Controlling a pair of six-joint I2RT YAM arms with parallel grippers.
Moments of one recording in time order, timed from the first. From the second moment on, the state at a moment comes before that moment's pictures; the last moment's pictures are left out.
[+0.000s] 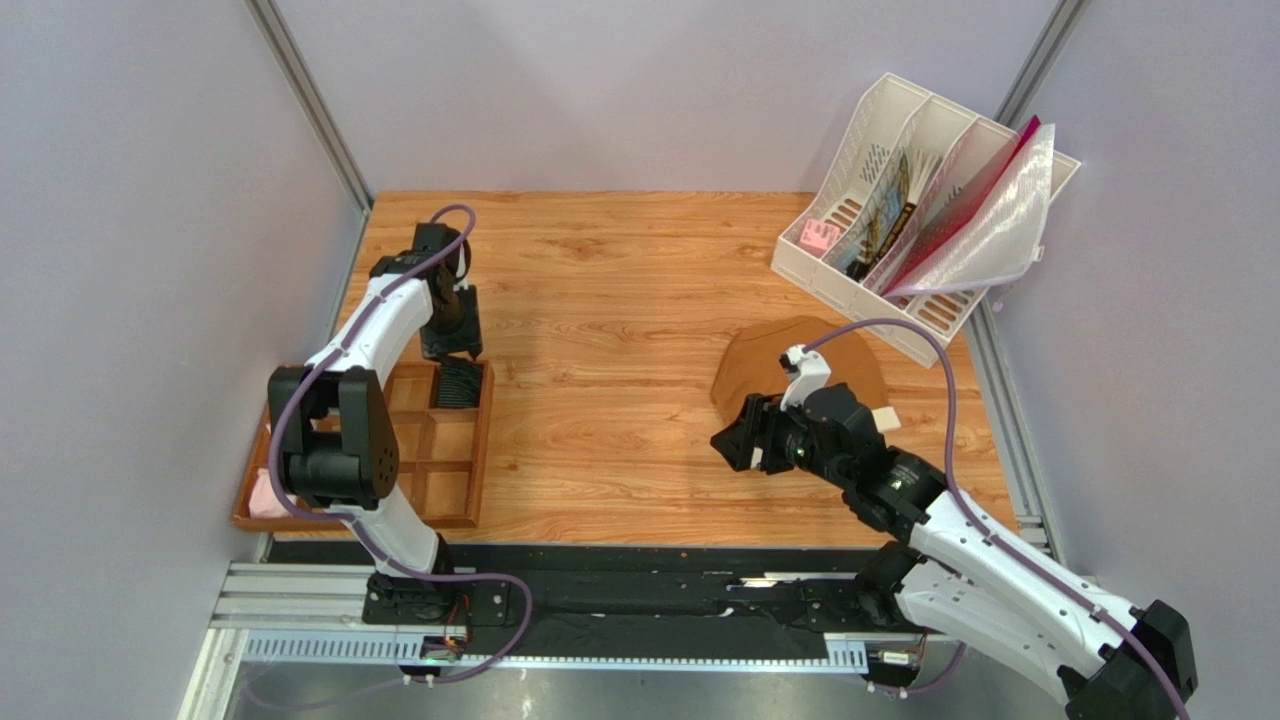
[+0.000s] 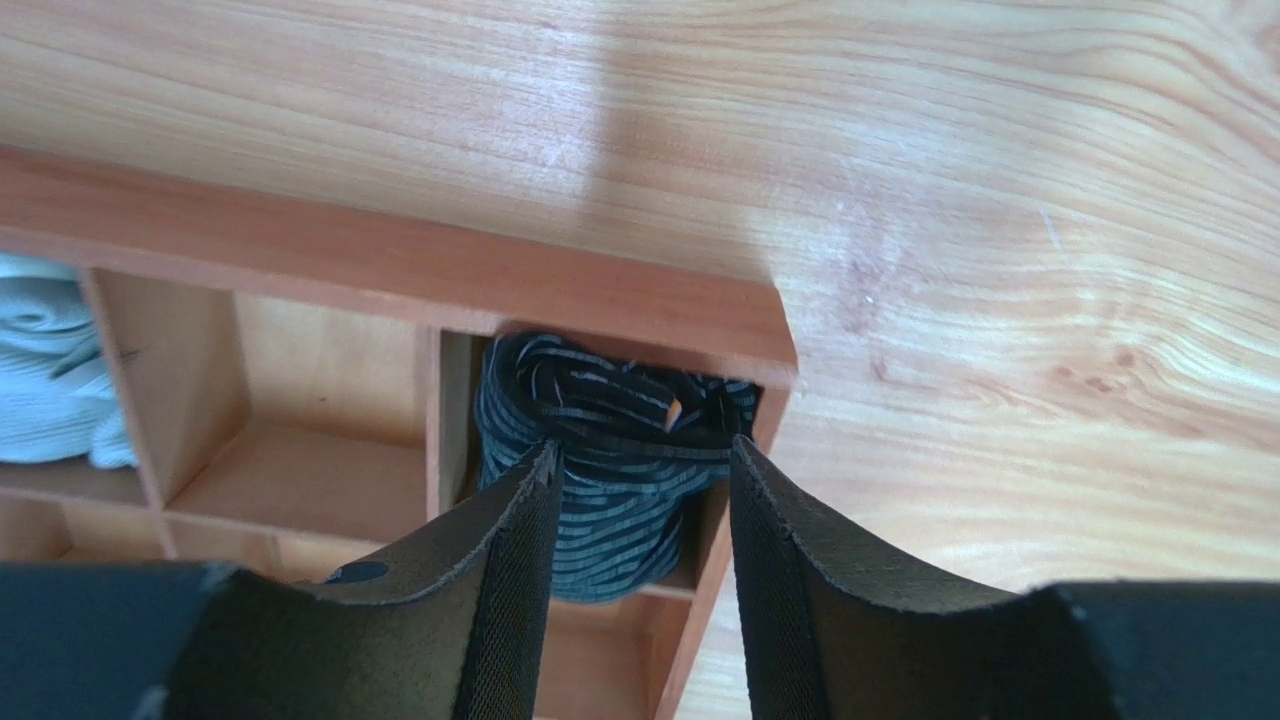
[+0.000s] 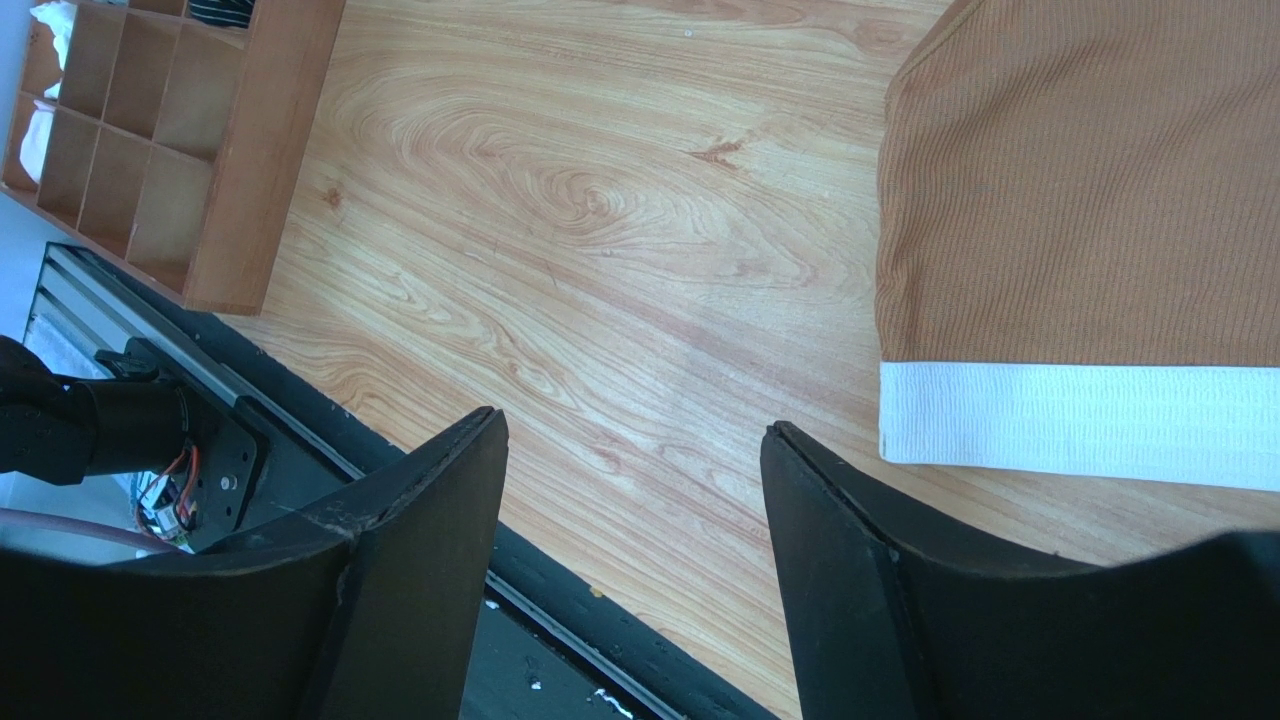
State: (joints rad) left arm -0.04 1.70 1.30 -0.83 -0.11 -0.23; right arm 0.73 0.75 0.51 -0.27 -0.03 0.59
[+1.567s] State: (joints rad) left arm -0.16 1.37 1.25 -0.83 -0.22 -0.29; right arm 0.63 0.78 0.51 -0.32 0.09 0.50
